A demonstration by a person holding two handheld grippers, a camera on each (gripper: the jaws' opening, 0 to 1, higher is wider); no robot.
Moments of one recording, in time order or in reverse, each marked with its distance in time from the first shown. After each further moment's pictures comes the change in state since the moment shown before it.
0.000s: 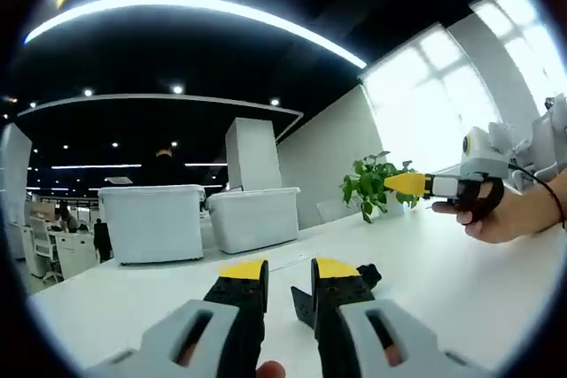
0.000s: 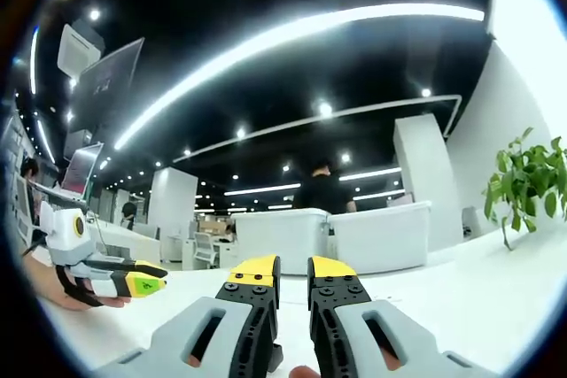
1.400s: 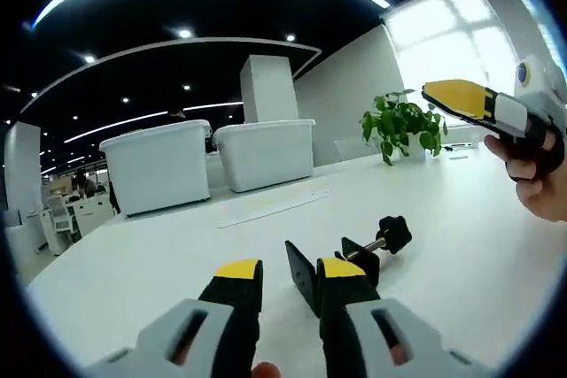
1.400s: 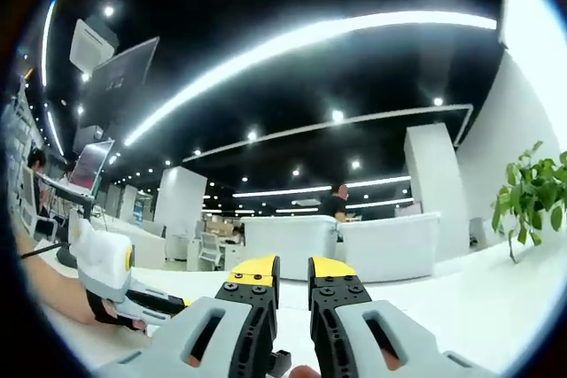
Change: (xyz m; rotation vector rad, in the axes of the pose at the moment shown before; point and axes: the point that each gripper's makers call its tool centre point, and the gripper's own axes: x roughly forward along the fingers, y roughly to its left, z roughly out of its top) left arm 0.042 -0.005 -0.070 0.001 0.331 0.111; right arm 0.001 0.007 0.012 -0.027 -0.025 0.032
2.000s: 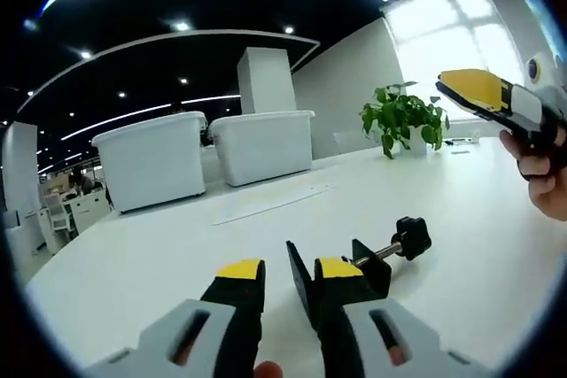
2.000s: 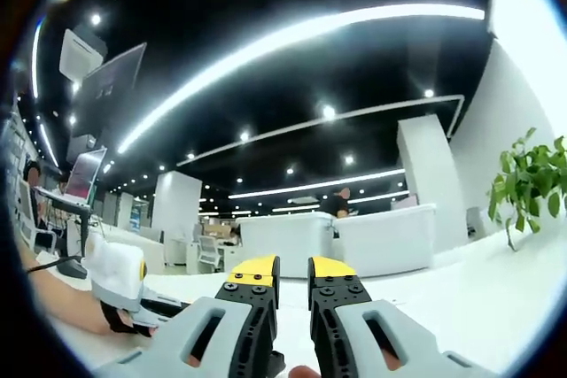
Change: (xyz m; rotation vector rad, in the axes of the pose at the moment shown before) left arm 0.020 -0.001 -0.006 0.004 0.031 -0.028; right arm 0.001 -0.009 -0.005 0.031 0.014 -0.026
